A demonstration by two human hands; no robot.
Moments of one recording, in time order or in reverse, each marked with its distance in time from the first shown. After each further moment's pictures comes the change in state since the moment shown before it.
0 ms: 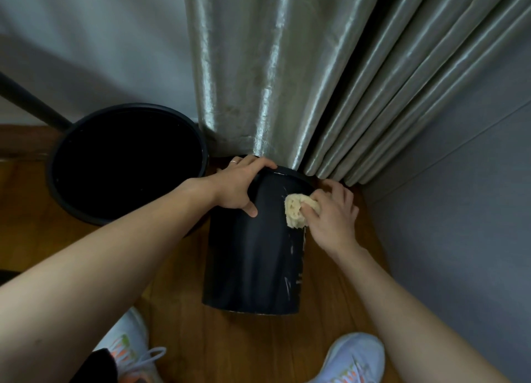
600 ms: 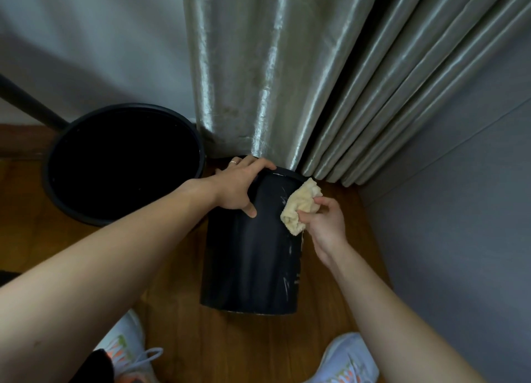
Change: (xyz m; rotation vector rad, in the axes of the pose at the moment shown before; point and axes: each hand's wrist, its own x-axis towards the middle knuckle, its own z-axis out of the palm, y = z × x) left_hand 0.001 0.008 0.002 0.034 -0.011 -0.045; right_hand -0.009 -0.023 0.000 1.193 -0.041 0.611
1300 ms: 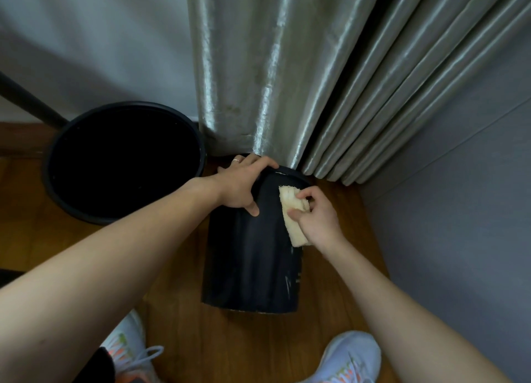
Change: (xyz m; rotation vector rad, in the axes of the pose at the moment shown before) left_hand -0.001 0.007 -0.001 0.025 -0.001 -0.015; right_hand 0.000 -0.007 0.004 -0.623 -0.104 -0.206
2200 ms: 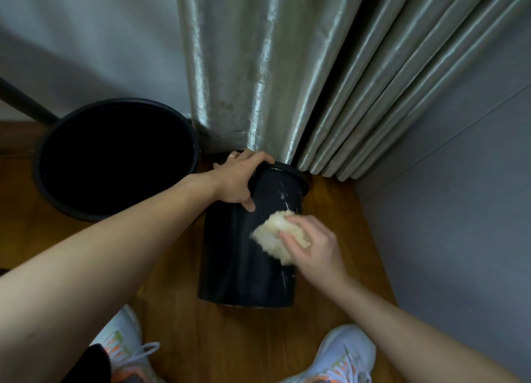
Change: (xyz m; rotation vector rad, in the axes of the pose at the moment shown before) left_hand 0.003 0.004 0.000 -0.036 0.006 -0.001; right_hand -0.045 0.053 0.001 -0.130 0.102 -0.686
